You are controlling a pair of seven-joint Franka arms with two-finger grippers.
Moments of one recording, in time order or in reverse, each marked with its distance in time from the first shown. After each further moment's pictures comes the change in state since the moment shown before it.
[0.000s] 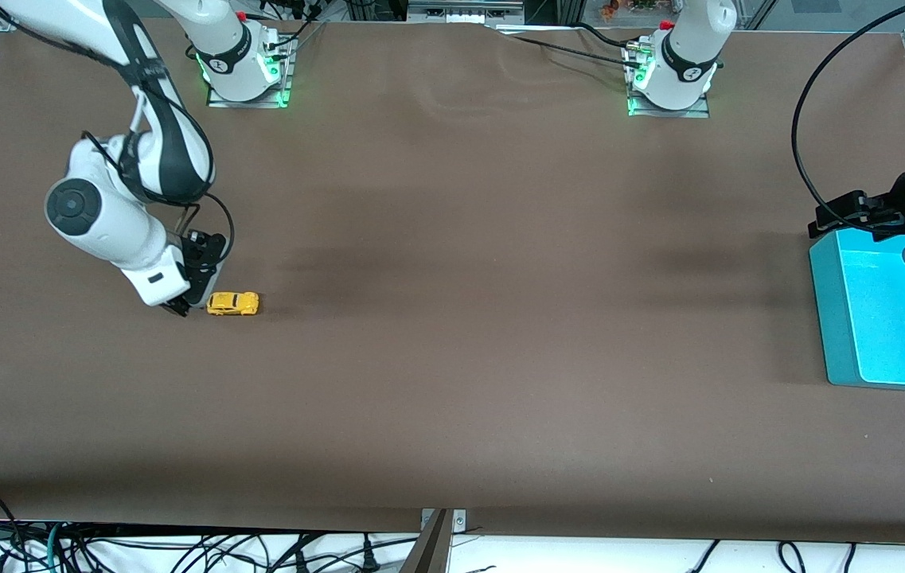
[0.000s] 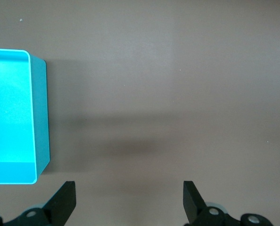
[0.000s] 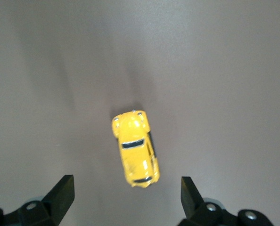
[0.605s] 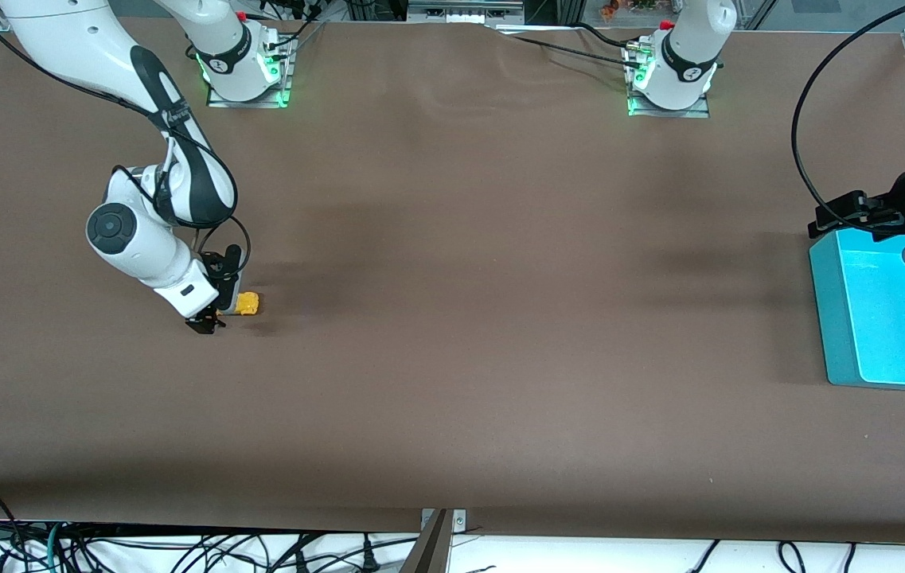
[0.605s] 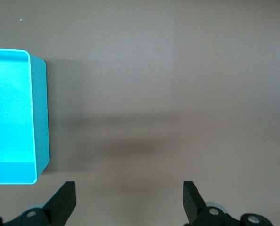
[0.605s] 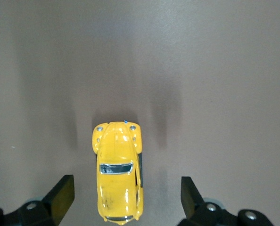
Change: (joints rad) left arm 0.000 0.000 0.000 0.000 0.000 0.000 0.000; right arm 0.001 0.110 0.000 -0.033 0.000 0.184 -0.164
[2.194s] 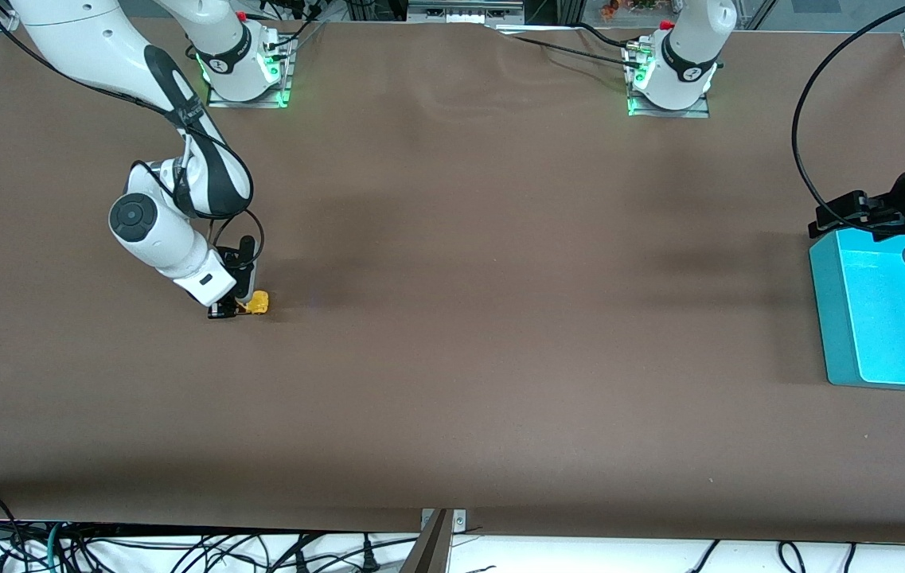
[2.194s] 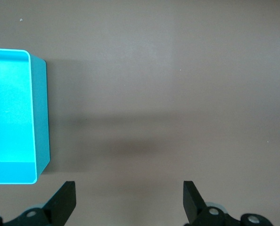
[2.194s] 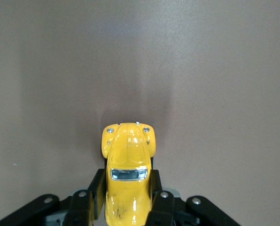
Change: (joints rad) left arm 0.001 0.000 0.000 0.000 0.000 0.000 0.000; right arm -0.003 -0.001 0.031 -0.054 0.000 0.080 -0.043
